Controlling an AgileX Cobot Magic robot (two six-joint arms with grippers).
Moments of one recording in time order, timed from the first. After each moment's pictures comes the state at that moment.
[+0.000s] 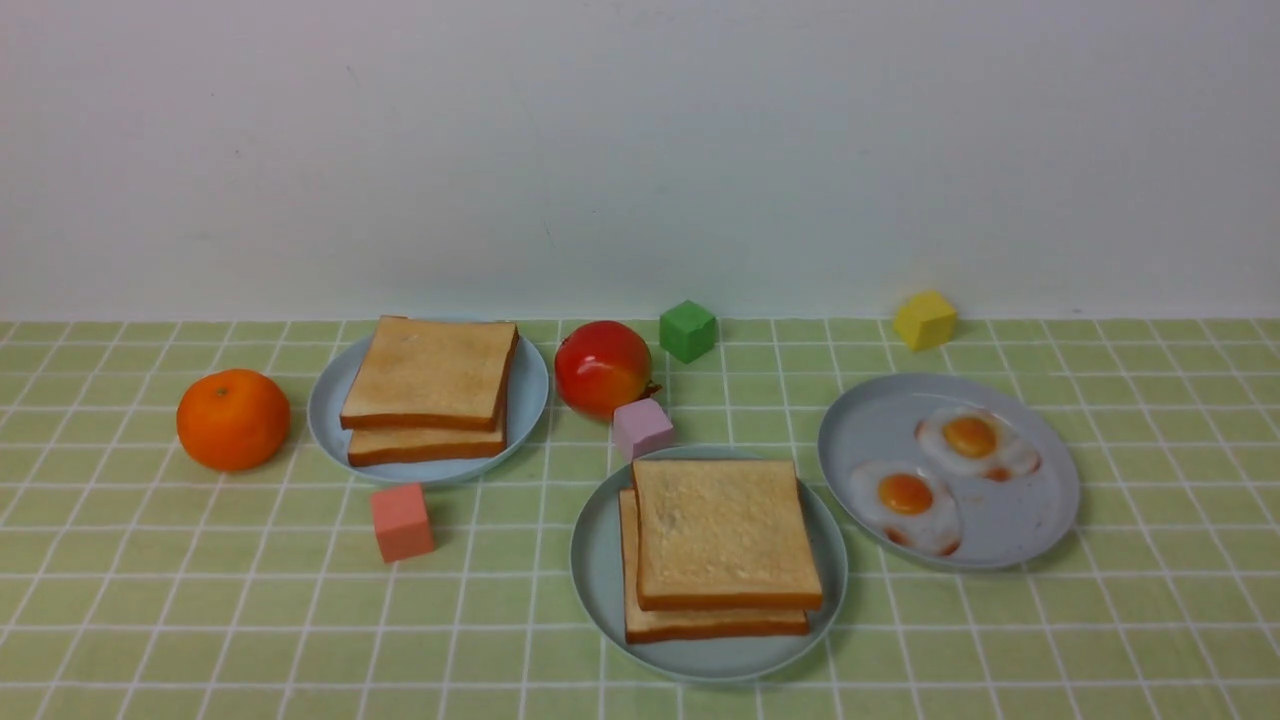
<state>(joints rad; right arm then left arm) 0.65 0.13 -0.40 -0.27 0.76 0.45 -0.37 0.41 -0.44 -0.72 0.80 0.00</state>
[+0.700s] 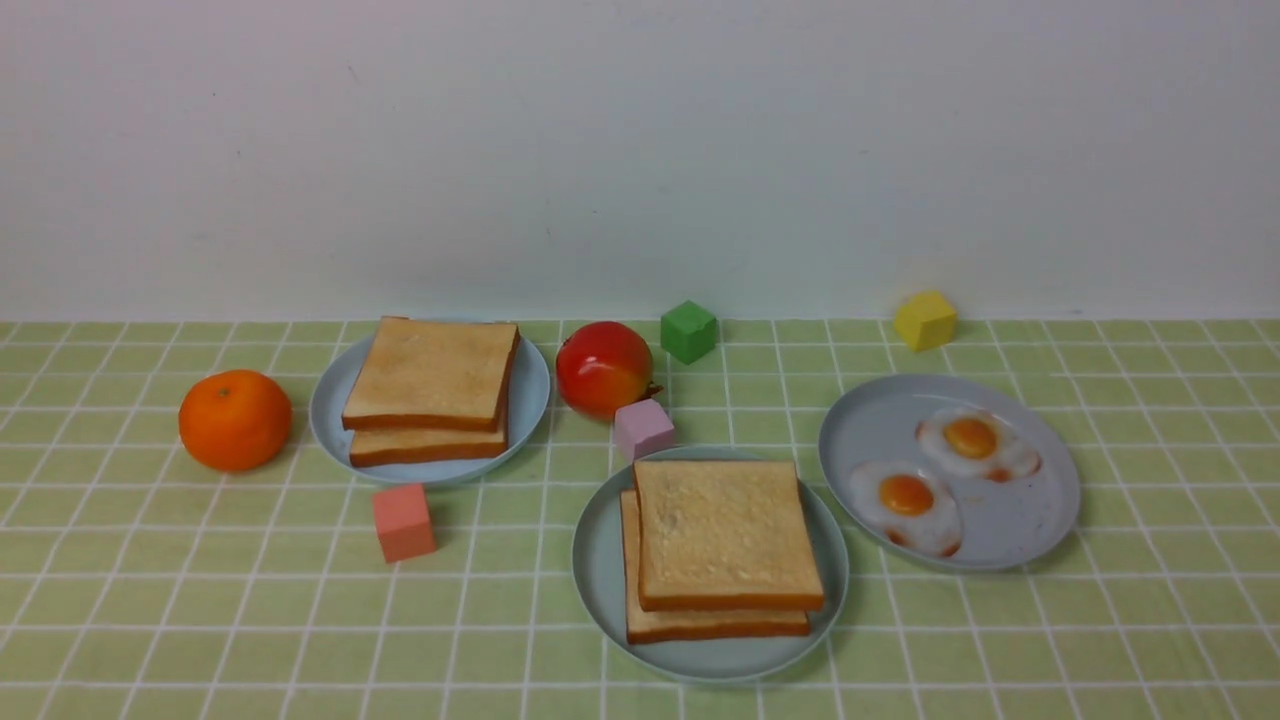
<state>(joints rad) 0.65 0.12 -0.40 -0.27 0.75 0.45 -0.13 -0.01 0.02 -0.12 0.32 -0.22</state>
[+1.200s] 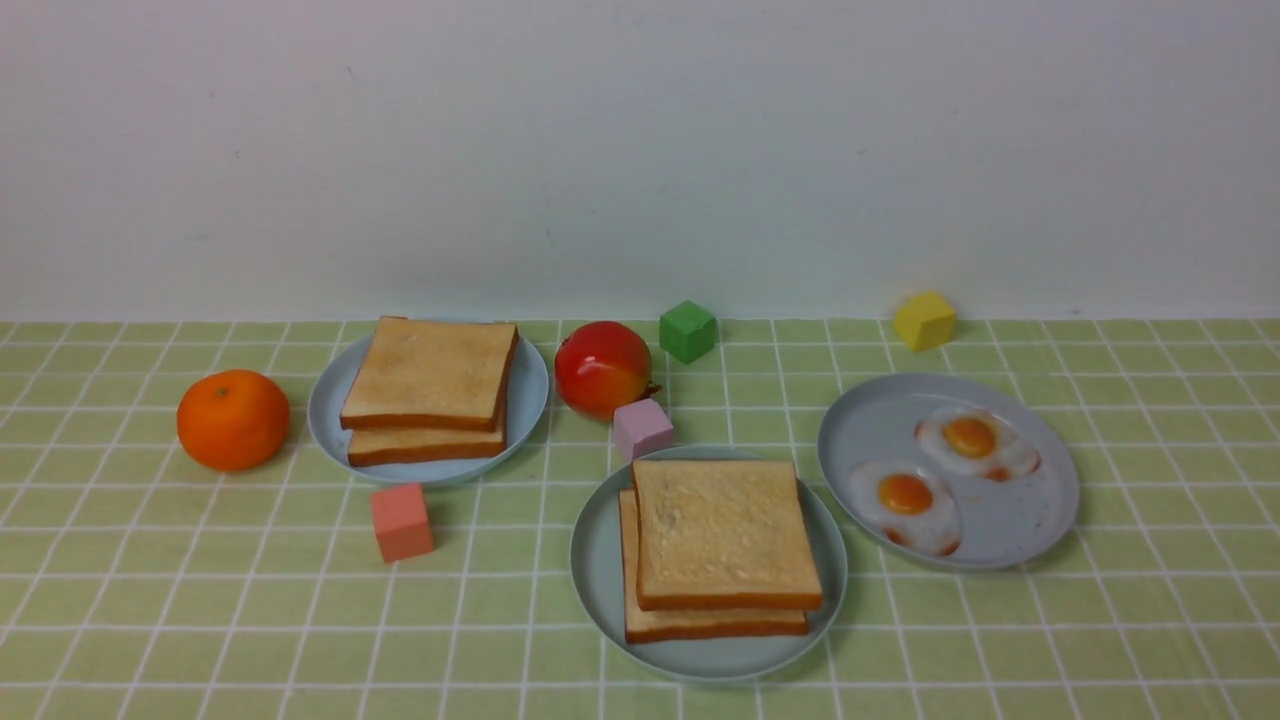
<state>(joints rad) 0.65 0.12 -0.40 -0.27 0.76 0.45 -0.14 -0.01 0.03 -0.04 0.39 -0.22</state>
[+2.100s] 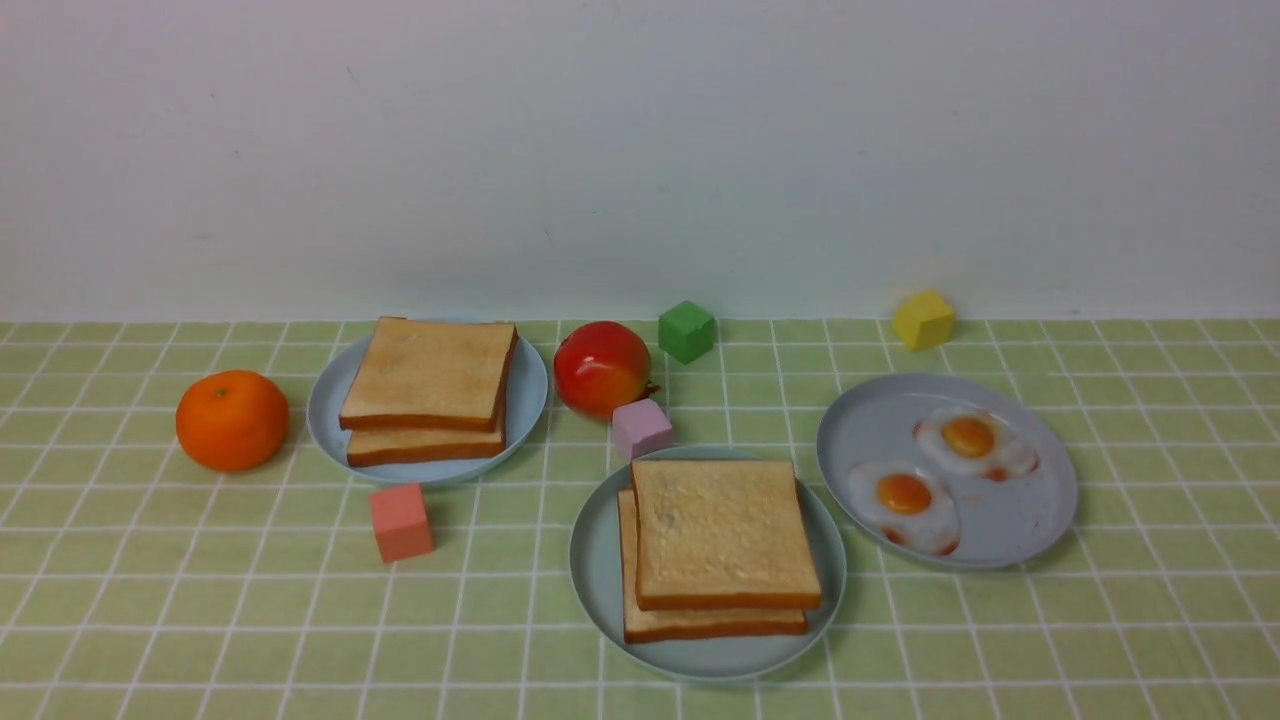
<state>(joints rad) 0.64 0.12 -0.40 -0.35 0.76 0.44 -0.14 -0.01 0.03 -0.04 0.39 -0.22</state>
